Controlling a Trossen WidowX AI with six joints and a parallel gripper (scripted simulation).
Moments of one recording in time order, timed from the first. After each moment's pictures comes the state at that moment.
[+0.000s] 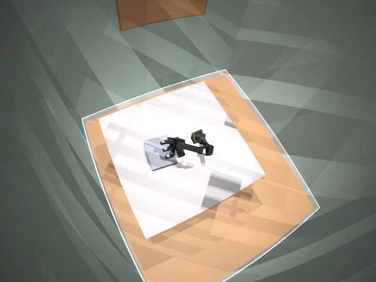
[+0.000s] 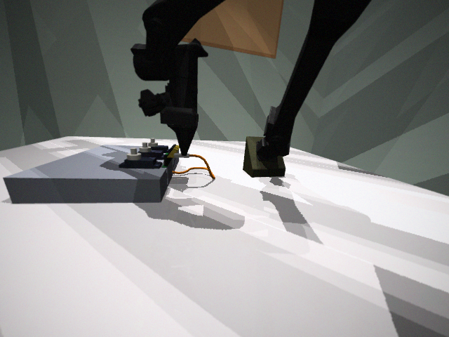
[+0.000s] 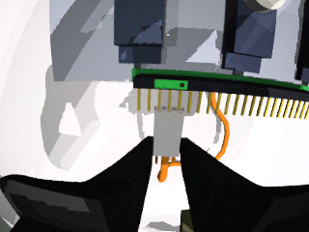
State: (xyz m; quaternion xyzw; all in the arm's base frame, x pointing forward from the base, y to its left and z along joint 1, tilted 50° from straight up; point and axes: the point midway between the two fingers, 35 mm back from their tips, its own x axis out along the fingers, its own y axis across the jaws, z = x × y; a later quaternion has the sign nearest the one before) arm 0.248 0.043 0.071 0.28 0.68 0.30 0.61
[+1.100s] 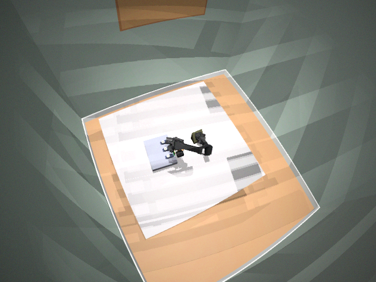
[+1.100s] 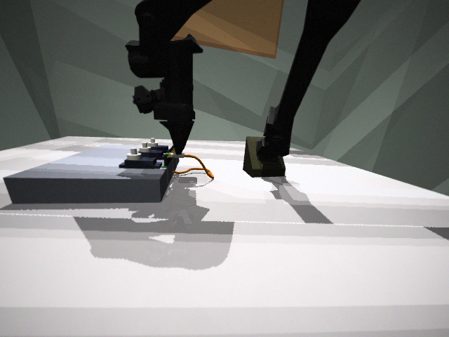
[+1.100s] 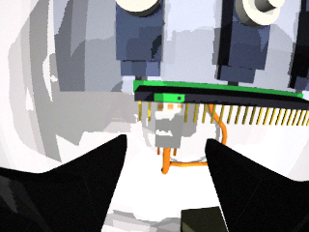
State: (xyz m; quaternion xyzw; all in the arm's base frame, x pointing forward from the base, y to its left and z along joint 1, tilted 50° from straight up) arm 0.259 0.040 0.075 0.28 0.68 0.30 0.60
